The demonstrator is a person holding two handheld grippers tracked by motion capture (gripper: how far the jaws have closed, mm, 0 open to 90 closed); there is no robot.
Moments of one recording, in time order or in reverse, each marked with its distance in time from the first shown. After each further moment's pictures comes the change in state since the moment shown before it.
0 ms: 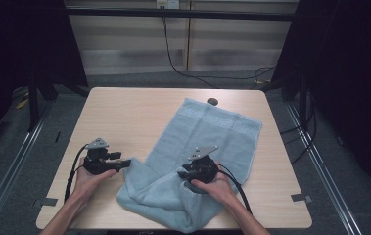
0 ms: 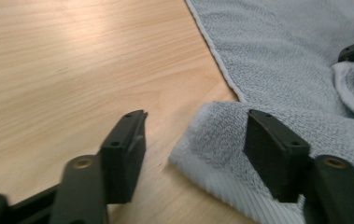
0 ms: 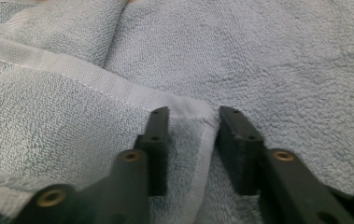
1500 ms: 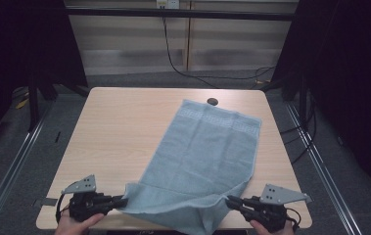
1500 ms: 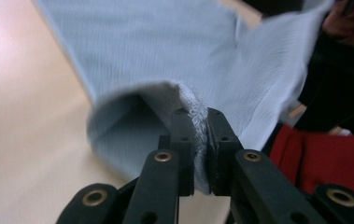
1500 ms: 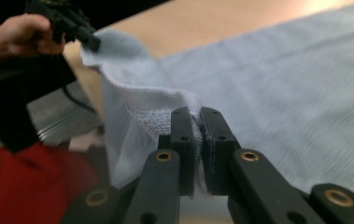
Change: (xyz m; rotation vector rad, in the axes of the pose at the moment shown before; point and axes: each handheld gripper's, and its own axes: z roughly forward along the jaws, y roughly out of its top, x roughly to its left) left arm -0.089 -0.066 -0.080 -0.029 -0.284 0.034; right arm 0.061 -0.090 -0.179 -0.281 0.008 0.080
